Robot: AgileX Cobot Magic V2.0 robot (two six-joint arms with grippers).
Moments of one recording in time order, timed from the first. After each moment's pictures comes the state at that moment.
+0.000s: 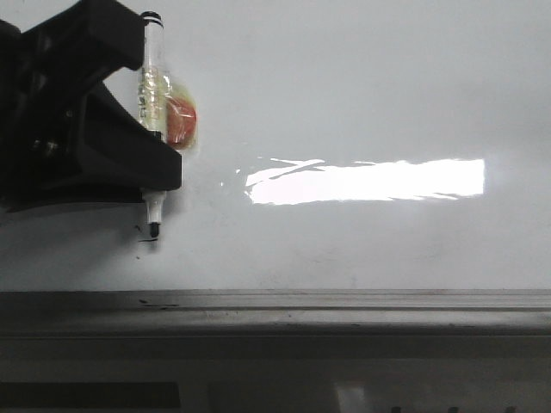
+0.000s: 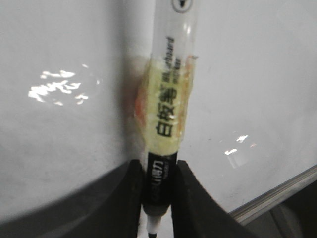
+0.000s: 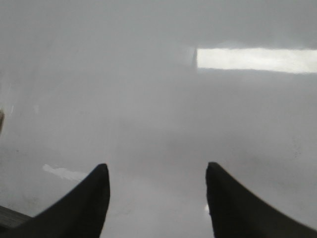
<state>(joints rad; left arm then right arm) -0.84 1.16 -0.53 -0.94 -0.03 0.29 0.09 0.24 -0.51 0.34 0.62 -0.26</state>
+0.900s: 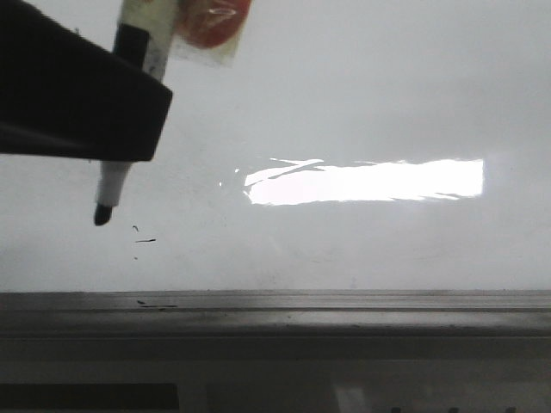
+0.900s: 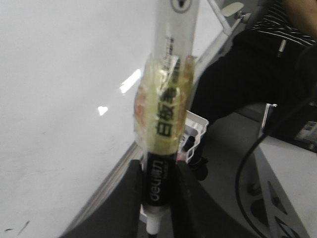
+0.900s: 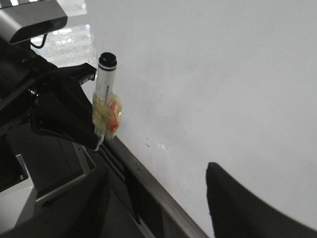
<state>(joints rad) -1.03 0.88 -0.52 -0.92 0.21 0.87 0.23 0.38 -0.58 0.97 0.80 -0.91</state>
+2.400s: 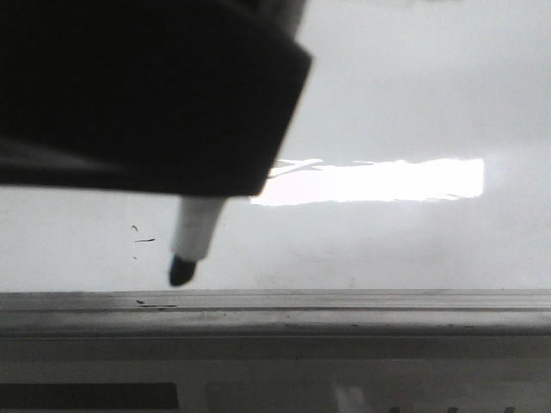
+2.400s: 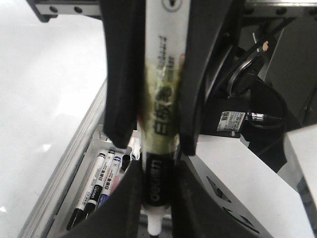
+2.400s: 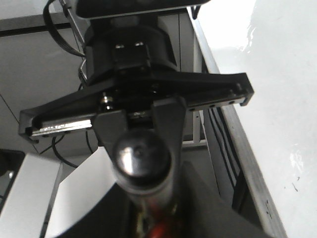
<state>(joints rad) -1.05 0.94 -0.55 -1.49 0.43 1.59 0.69 0.90 -0.65 1.32 0.75 -1.48</state>
